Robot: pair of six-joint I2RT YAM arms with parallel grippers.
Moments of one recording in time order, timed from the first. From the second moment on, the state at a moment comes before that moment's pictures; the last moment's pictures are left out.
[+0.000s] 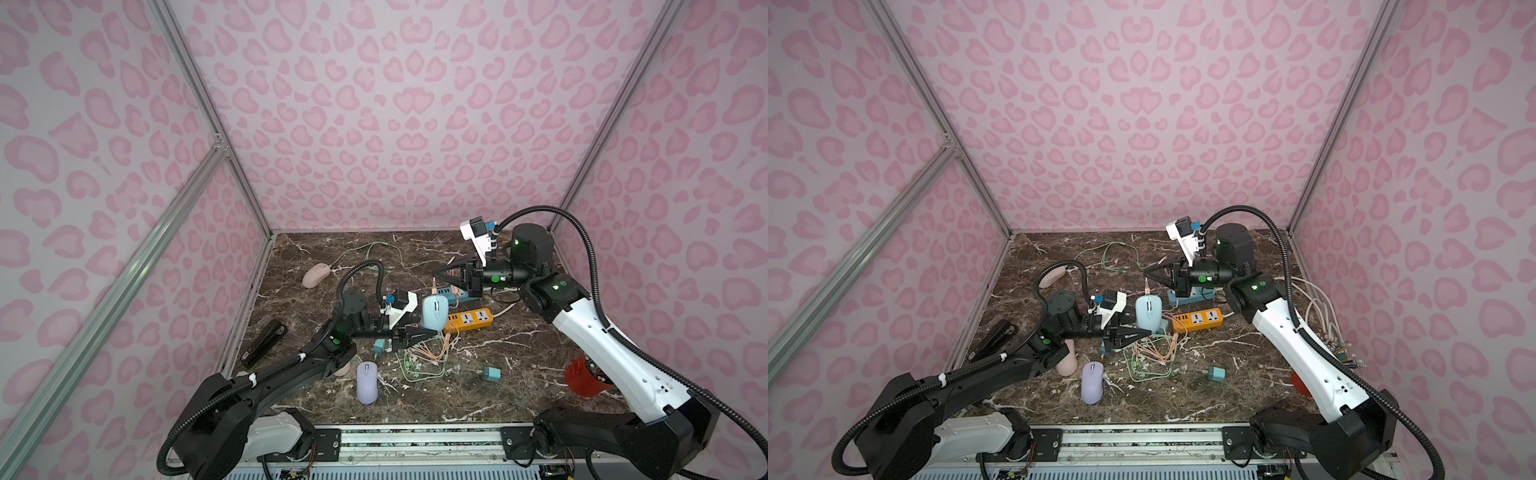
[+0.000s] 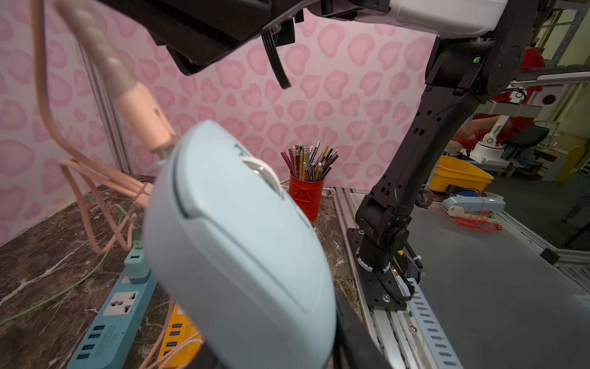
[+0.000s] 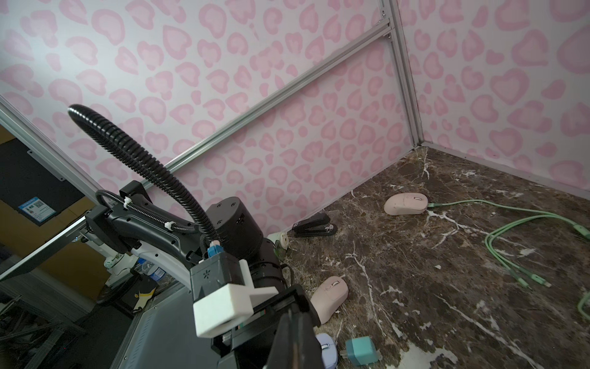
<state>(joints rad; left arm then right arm) -0.70 1.25 0.64 0.55 0.86 -0.04 0.45 1.27 1.26 -0.27 -0.96 0.27</state>
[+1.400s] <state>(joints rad) -0.70 1.25 0.82 -0.01 0.32 0.04 0.55 1.27 1.20 -0.38 -0.50 0.28</state>
